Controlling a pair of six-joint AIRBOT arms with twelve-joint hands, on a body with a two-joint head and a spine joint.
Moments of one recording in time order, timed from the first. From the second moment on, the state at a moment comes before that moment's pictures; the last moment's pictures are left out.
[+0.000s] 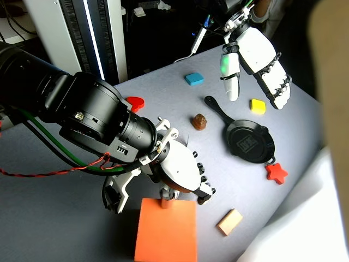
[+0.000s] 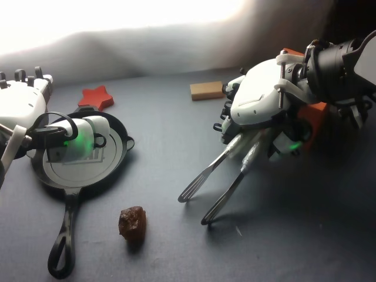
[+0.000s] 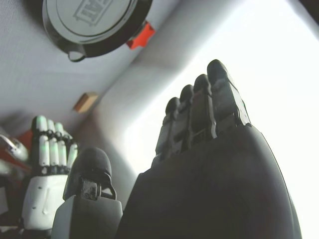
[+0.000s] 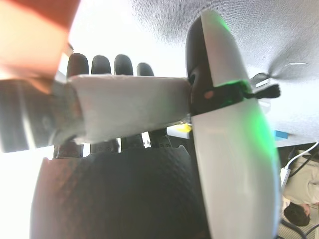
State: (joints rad) left arm 0.30 -0.83 0.54 -1.63 -1.22 2.26; right arm -0.17 -1.34 1.38 -2.78 0.37 1.37
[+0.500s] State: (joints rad) left arm 0.30 -0.83 0.54 -1.64 -1.22 2.26; right arm -0.16 -1.31 1.34 -2.79 0.40 1.43
